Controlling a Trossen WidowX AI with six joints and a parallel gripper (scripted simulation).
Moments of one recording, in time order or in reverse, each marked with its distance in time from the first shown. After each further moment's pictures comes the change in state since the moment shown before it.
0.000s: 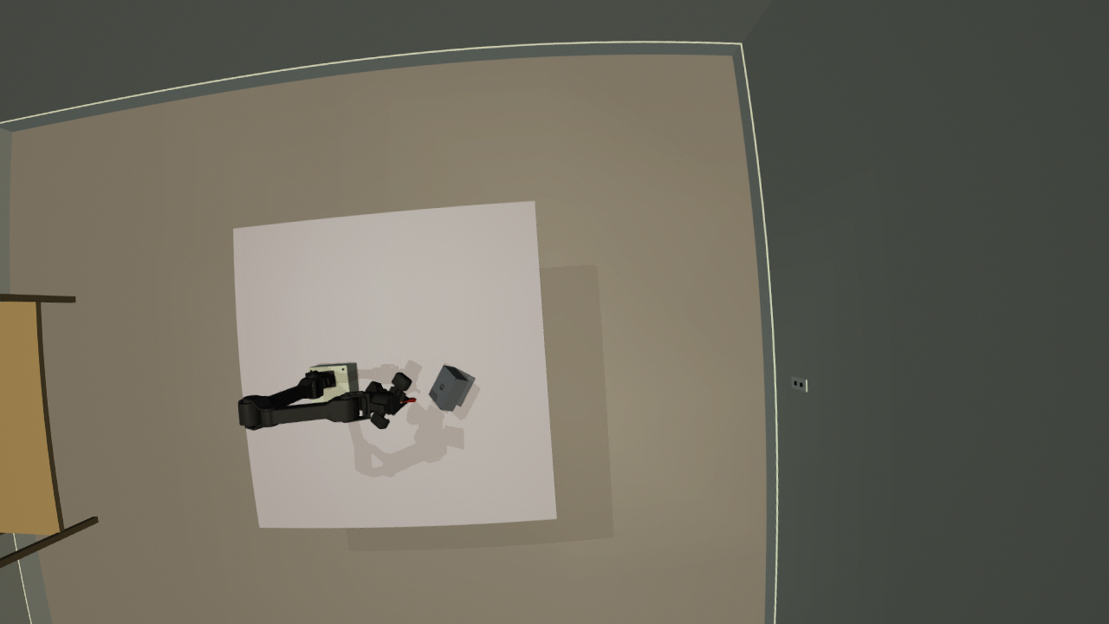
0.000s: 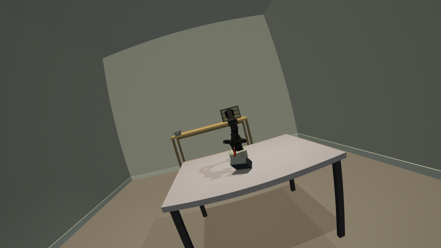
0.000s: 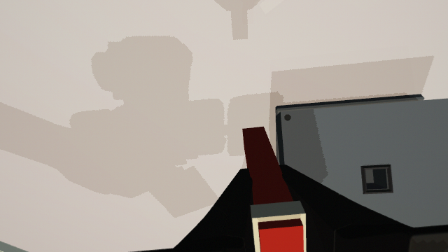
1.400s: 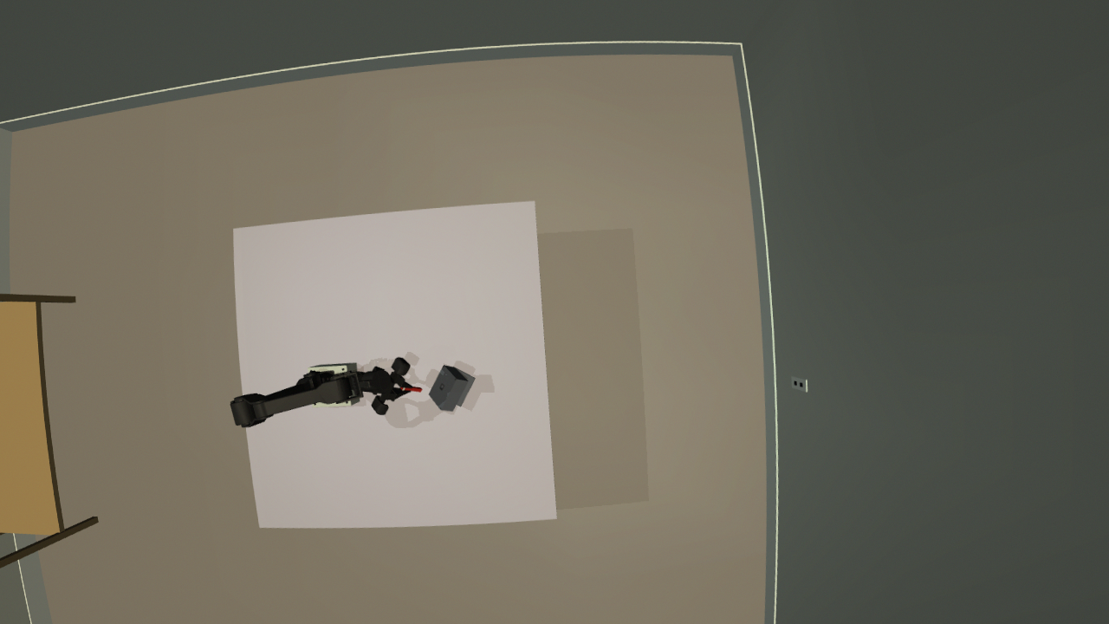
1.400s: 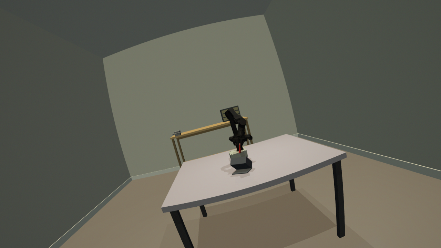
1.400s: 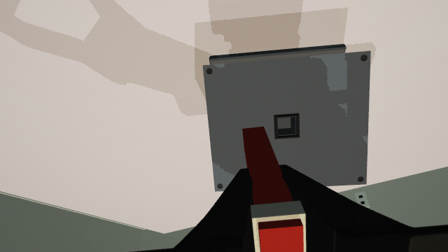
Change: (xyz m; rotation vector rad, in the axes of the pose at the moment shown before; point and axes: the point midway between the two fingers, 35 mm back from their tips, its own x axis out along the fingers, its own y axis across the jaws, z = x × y) arm -0.026 -0.051 0.000 -0.003 0.243 -0.044
